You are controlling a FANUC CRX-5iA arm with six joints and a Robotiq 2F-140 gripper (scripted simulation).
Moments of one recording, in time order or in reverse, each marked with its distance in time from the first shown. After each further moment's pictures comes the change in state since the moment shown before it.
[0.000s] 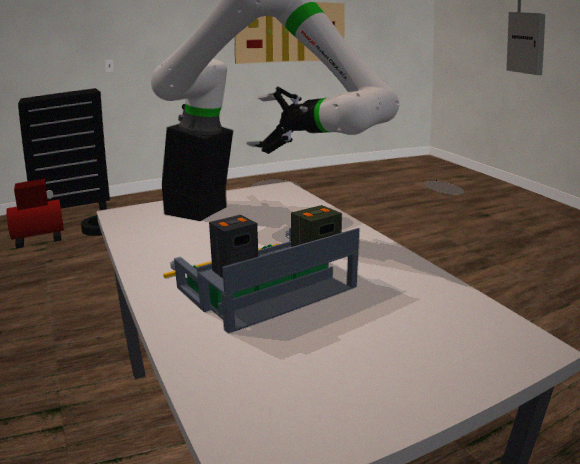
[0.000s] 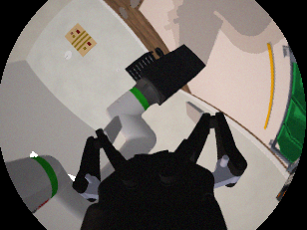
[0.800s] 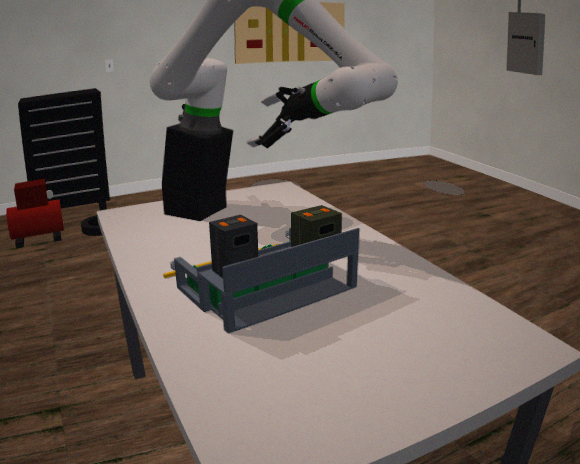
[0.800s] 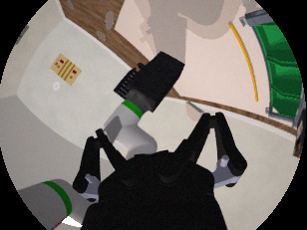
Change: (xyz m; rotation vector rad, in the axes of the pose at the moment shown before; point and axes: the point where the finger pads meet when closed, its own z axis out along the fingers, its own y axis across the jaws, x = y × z) arm -0.012 0.010 -0.025 -0.152 0.123 0.213
